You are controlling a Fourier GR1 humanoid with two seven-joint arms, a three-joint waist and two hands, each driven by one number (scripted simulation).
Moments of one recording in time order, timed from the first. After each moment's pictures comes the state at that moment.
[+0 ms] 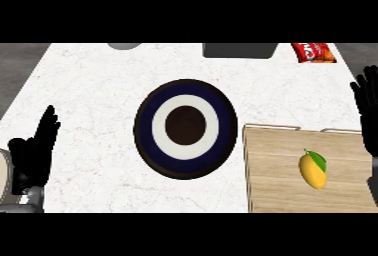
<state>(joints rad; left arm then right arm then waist) -0.02 0.41 -0.06 -1.48 0.10 0.33 0.12 -0.19 -0.52 0.00 -1.45 -0.36 -0.24 -0.06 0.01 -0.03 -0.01</state>
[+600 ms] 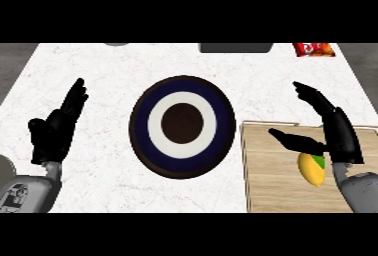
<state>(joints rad) -0.19 0.39 -0.13 -1.48 0.10 0.21 0.10 -0.22 -0.52 0.28 -1.51 -0.02 -0.37 0.06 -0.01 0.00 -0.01</state>
